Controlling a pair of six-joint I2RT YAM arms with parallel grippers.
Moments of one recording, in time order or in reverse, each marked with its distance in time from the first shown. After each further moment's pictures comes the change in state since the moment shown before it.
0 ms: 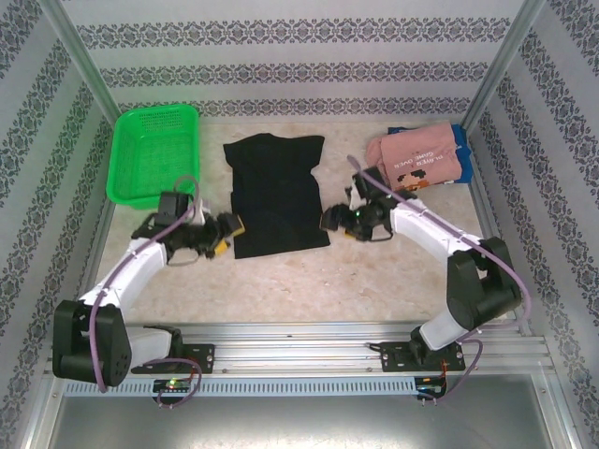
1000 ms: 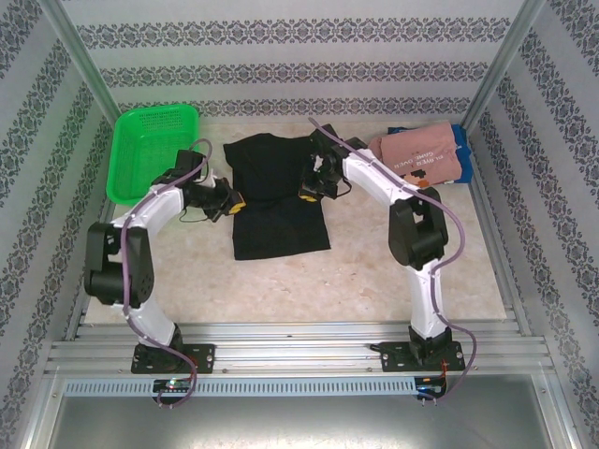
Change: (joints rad) left arm 0.032 0.521 0.523 -0.059 -0.011 0.021; right arm 0.041 0.619 0.907 -0.361 0.047 0.053
